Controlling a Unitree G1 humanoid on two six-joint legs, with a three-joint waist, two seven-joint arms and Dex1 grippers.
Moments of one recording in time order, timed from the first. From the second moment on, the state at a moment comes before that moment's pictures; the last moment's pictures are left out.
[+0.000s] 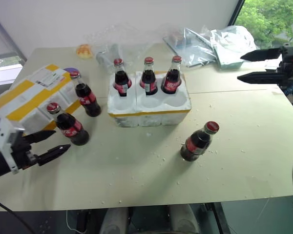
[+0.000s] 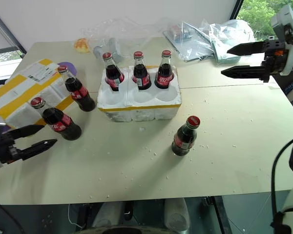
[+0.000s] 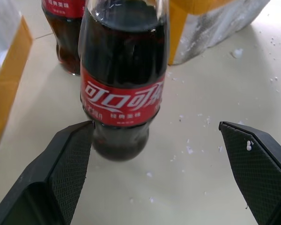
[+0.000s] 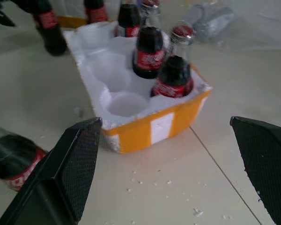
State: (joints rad) left arm 0.18 0.90 0.58 -0.25 -0.67 0.60 -1.02; right arm -1.15 -1.14 0.17 0.61 0.53 0.42 1.61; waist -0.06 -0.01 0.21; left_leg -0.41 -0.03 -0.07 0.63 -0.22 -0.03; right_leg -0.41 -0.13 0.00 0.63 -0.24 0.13
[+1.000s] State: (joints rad) left arm -0.16 0.84 0.30 -0.04 -0.55 0.51 -0.99; right arm -0.99 -1.08 0.11 0.17 0.77 0.68 1.61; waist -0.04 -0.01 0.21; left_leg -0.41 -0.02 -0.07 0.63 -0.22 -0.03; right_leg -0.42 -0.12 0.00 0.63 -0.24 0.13
